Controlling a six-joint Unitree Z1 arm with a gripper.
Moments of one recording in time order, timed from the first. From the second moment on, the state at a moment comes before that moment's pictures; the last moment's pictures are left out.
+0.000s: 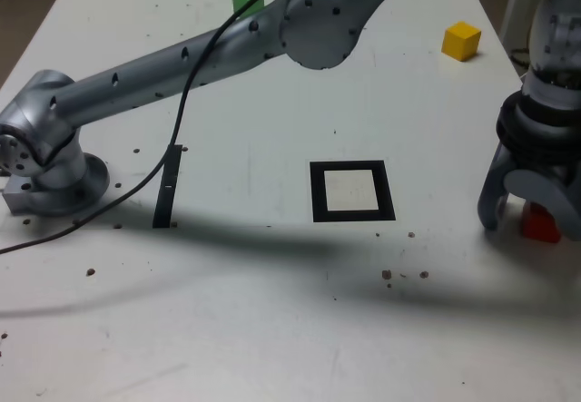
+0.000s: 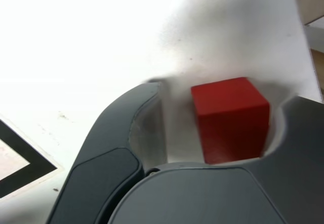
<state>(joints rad) -0.19 2.70 -2.79 1.63 0.13 0.30</state>
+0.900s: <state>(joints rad) -0.20 2.68 -2.78 1.63 0.12 0.29</state>
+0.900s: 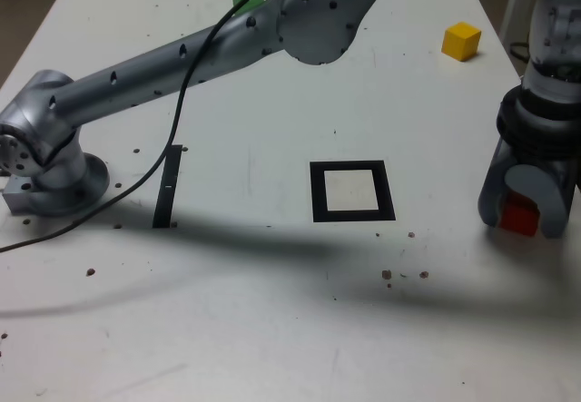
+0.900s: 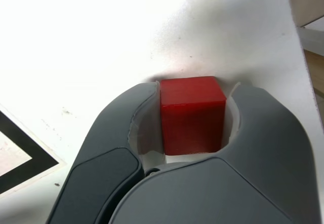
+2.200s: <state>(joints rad) -0.11 1.95 -1.74 1.46 0.07 0.08</state>
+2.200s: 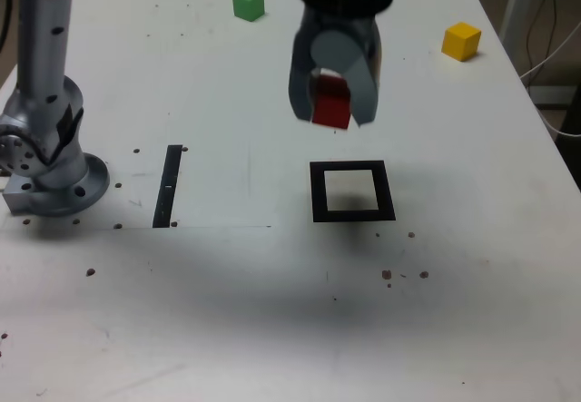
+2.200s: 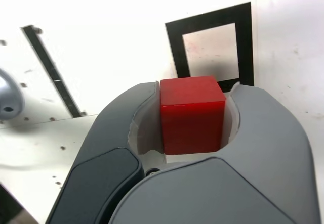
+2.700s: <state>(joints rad) -0.10 1.95 -1.48 1.14 0.04 -0.09</state>
